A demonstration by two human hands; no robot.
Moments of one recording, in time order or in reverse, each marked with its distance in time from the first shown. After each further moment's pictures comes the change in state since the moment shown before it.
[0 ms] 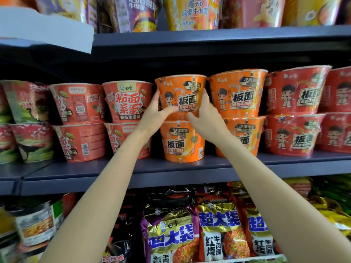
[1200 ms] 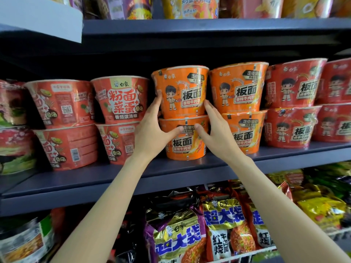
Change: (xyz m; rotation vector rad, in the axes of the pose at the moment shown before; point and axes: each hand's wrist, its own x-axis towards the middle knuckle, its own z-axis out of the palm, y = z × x) left_hand -0.007 -0.058 -0.003 0.336 0.120 0.224; right_hand -0.026 0.034 0.019 -0.031 0.081 -0.074
